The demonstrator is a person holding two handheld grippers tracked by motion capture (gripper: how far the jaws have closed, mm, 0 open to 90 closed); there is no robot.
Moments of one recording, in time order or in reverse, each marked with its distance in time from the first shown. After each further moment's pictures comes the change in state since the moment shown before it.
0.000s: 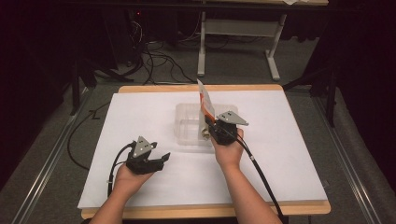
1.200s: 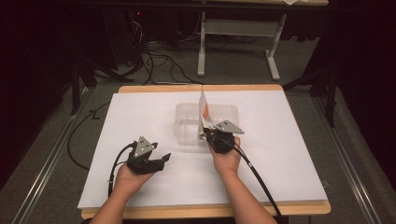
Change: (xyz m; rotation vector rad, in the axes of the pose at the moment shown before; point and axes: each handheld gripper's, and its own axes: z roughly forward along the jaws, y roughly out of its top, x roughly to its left) left arm -0.001 0.000 0.002 0.008 -0.003 0.004; right arm 0.006 -0.033 0.005 0.052 0.016 -0.003
